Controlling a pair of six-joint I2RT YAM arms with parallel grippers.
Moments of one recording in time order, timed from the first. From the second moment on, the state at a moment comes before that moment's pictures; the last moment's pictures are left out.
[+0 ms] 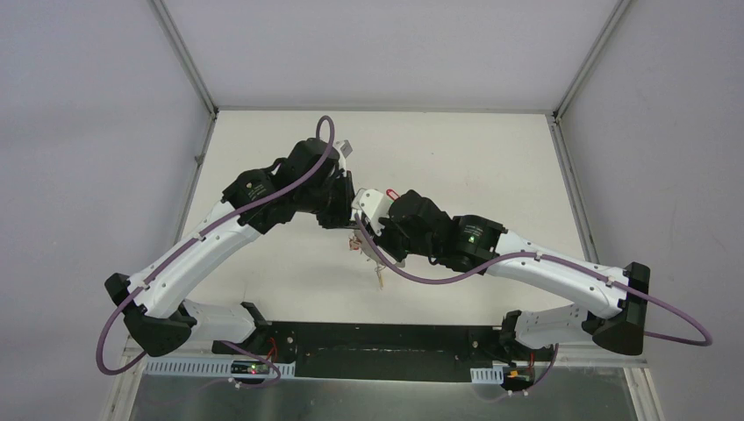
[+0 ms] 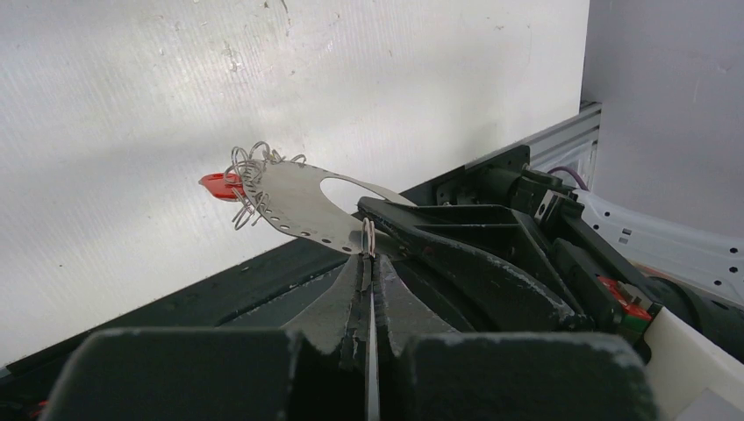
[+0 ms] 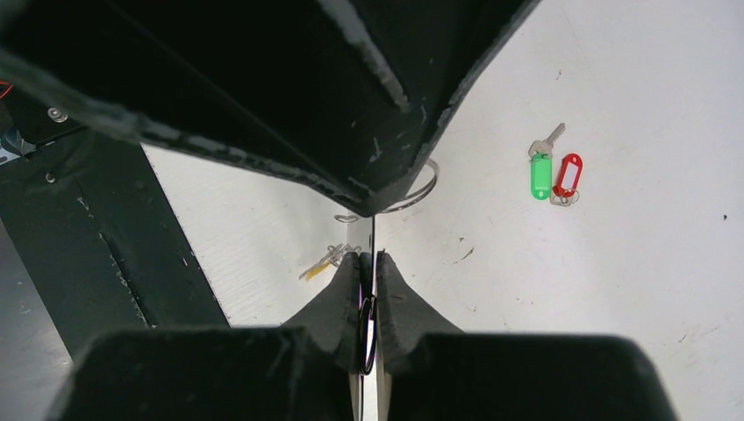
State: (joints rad) left arm -0.84 1.25 1.49 -0.96 0.12 -0.74; right arm 1.17 1.27 1.23 -0.62 0.12 -0.11
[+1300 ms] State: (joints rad) left arm -0.84 1.26 1.48 -0.99 0.18 -0.64; right arm 1.17 1.26 1.24 -0.63 0.01 -0.12
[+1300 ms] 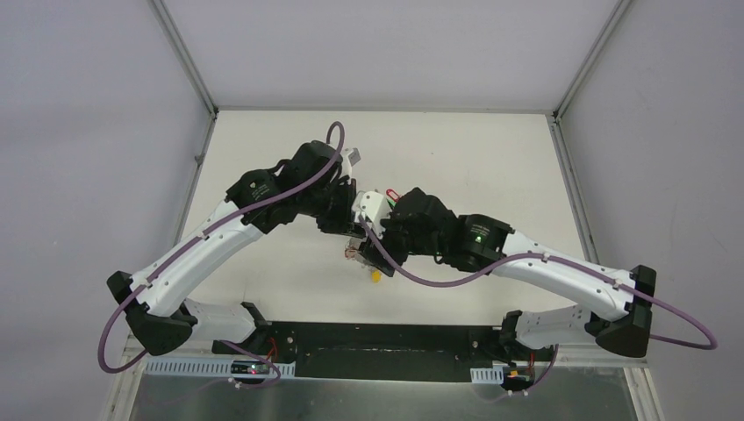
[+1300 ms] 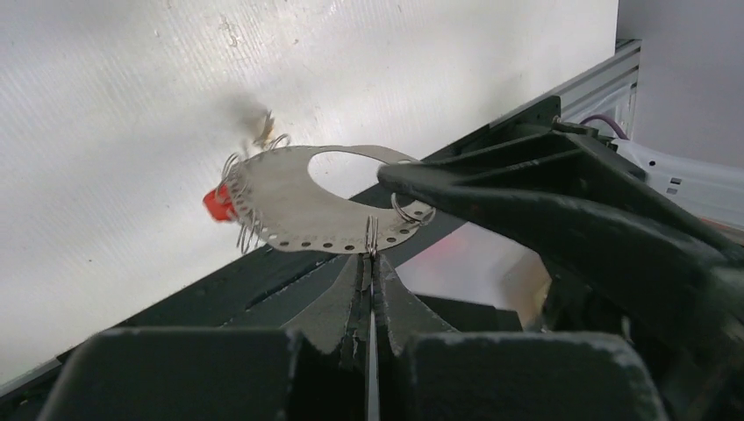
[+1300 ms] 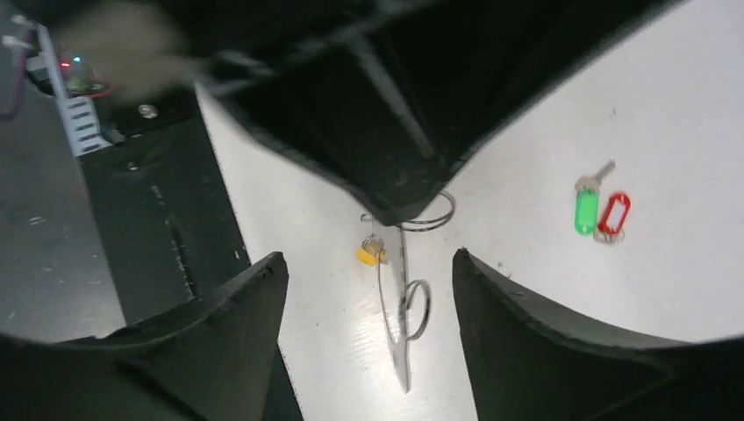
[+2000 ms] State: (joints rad) left arm -0.84 0.81 1.10 -0.57 0.33 -0.22; right arm 0.73 1.03 1.08 -0.15 -0.83 0.18
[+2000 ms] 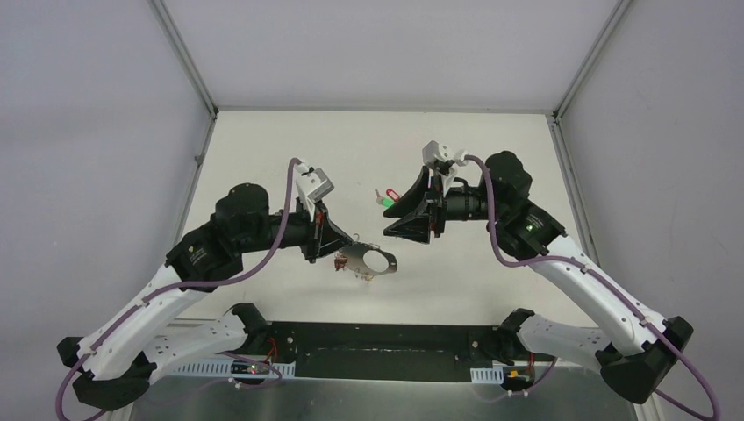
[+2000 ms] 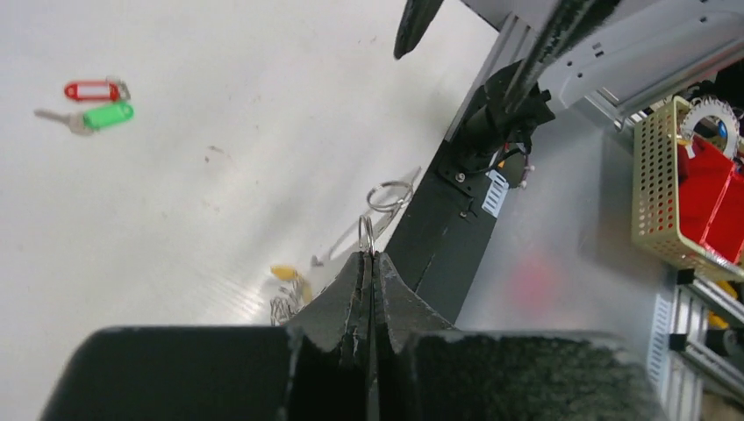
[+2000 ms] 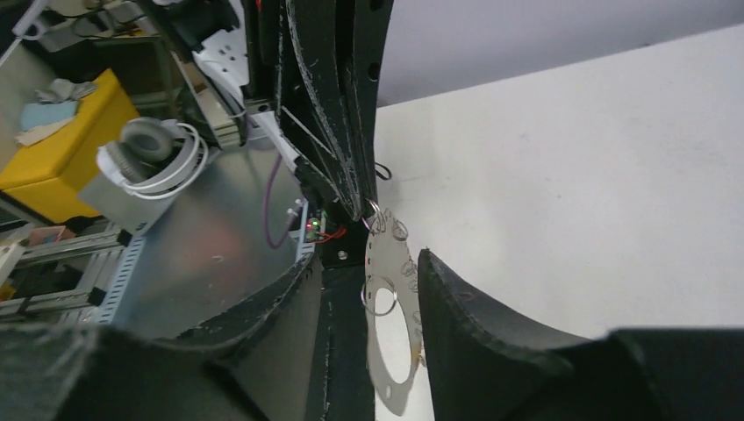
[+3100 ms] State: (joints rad) left arm -0.84 0.79 1.06 -0.35 0.47 -0.11; right arm 0.77 1.15 1.01 0.21 -1.09 0.39
